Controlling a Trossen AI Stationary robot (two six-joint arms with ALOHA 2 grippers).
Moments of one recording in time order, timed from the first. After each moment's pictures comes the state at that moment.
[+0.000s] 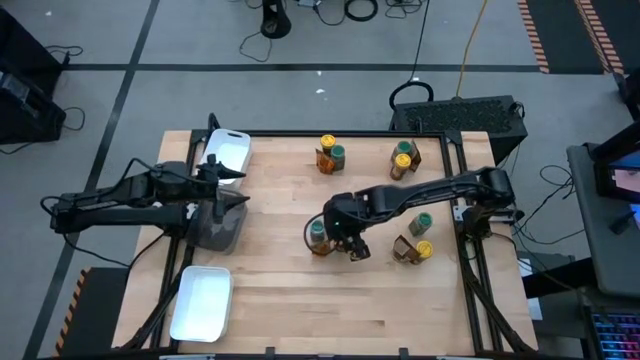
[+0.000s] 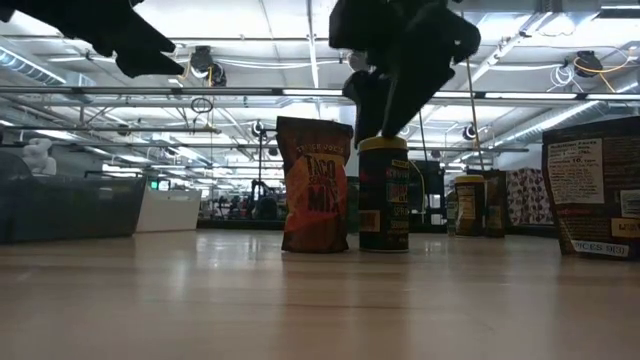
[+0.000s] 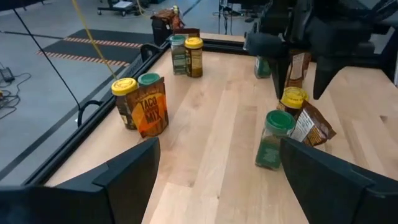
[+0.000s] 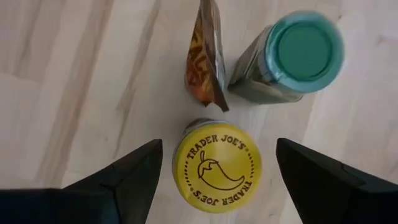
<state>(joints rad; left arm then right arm) 0.17 0.46 0.56 -0.43 -0.06 -0.01 0.09 1.81 1.45 -0.82 -0.05 -0.17</state>
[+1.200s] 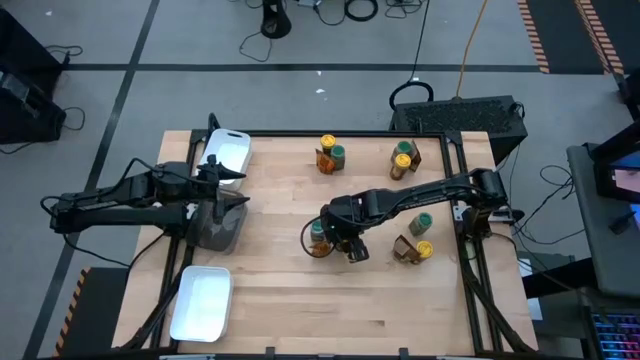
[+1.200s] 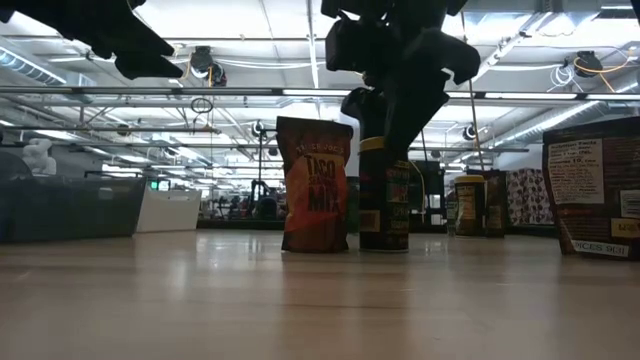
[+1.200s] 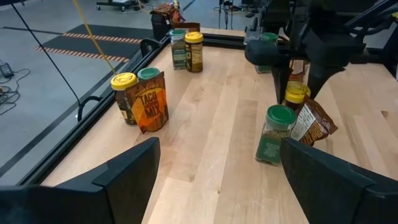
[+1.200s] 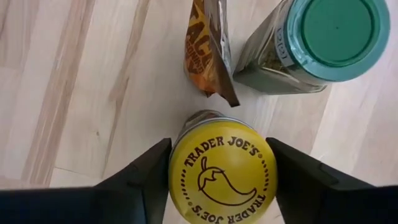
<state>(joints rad) 0.17 0.47 0.56 -0.45 -0.06 -0.01 0.09 1.86 1.44 -0.82 -0.05 -0.17</state>
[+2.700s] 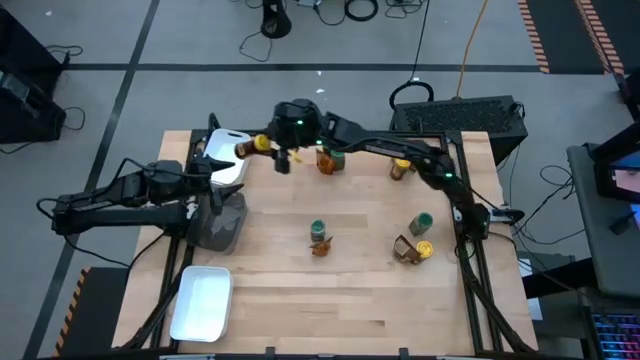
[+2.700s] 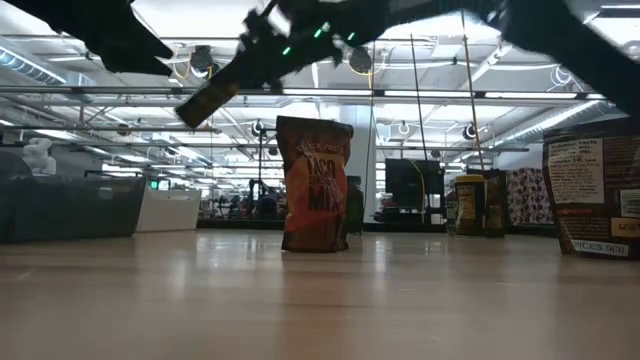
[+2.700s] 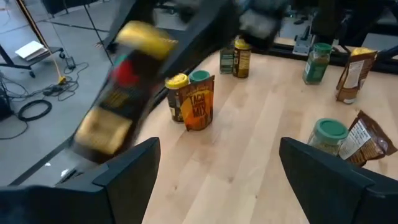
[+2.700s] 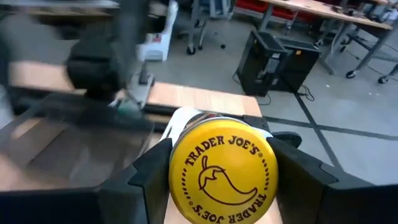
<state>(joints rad) 0.17 0.42 0.61 -0.53 -0.25 -0.05 -0.33 2.31 2.22 -0.22 -0.25 -0.26</state>
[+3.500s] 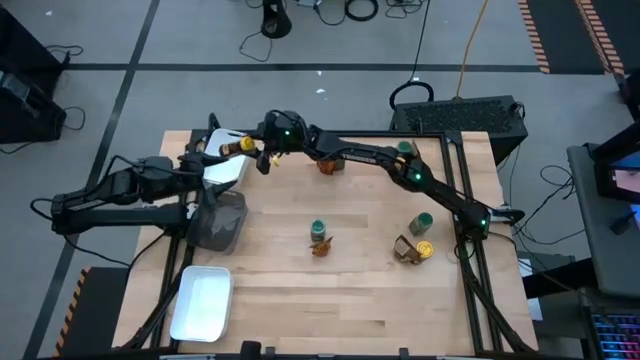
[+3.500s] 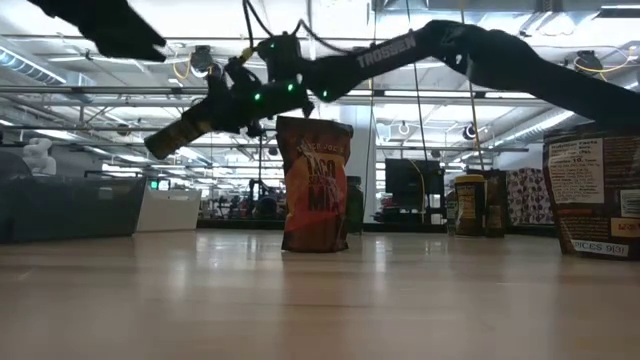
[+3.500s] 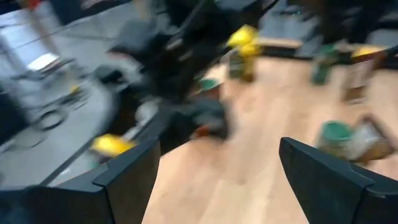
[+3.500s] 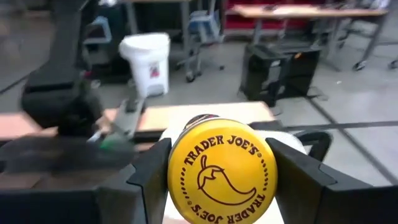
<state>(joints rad) 0.17 0.42 0.69 -0.63 -0.31 0.00 -0.35 2.56 2.35 0.02 -0.27 -0.03</state>
